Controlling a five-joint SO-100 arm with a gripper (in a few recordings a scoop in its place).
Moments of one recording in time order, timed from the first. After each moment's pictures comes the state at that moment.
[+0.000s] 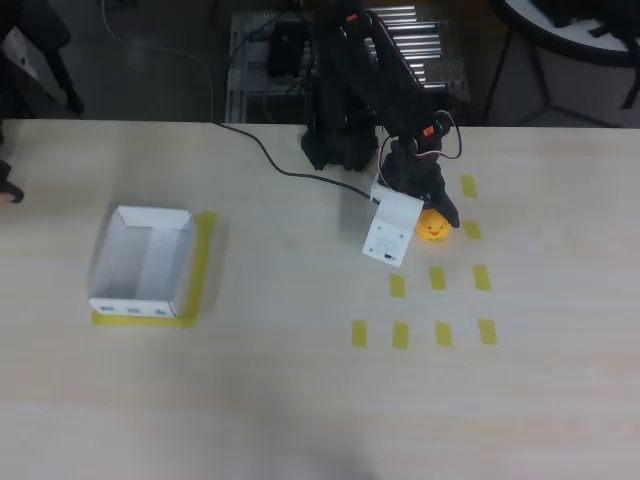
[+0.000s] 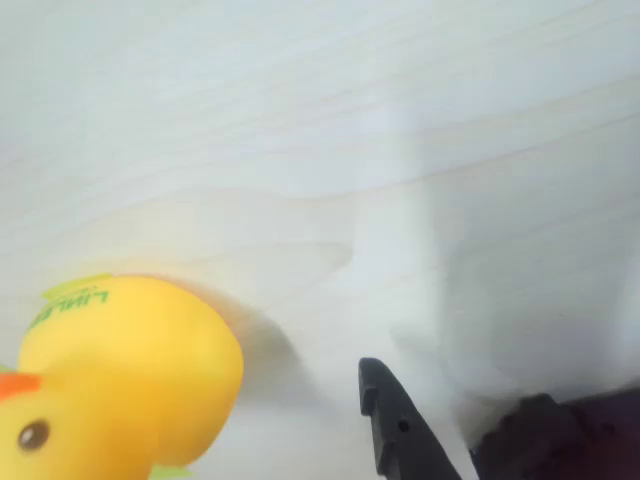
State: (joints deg) arm -40.0 100.8 126.1 70.3 -33.8
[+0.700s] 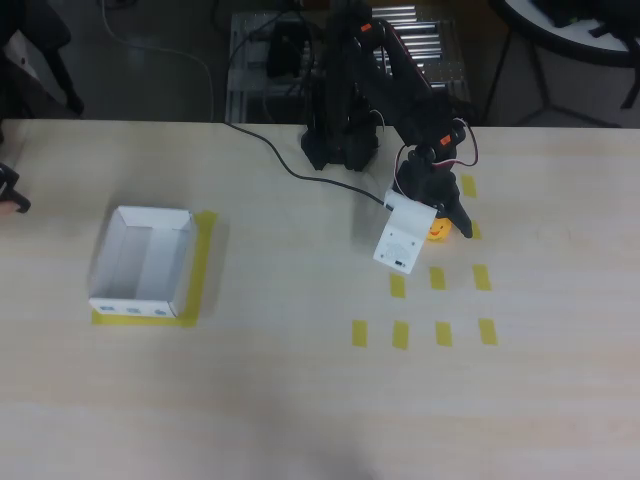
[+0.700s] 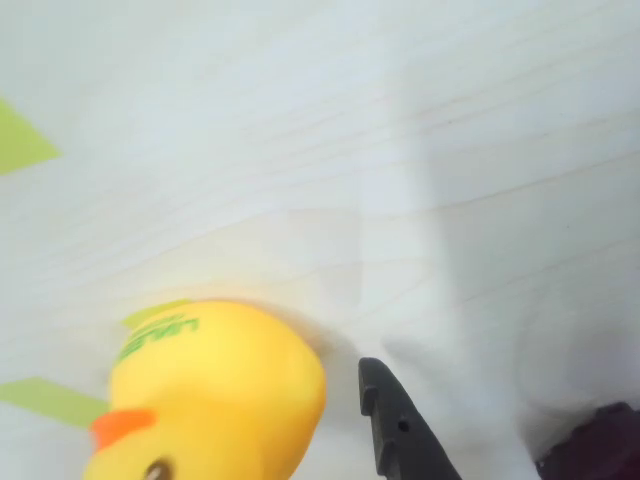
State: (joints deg) arm -43.2 92.2 118.3 68.6 -27.3
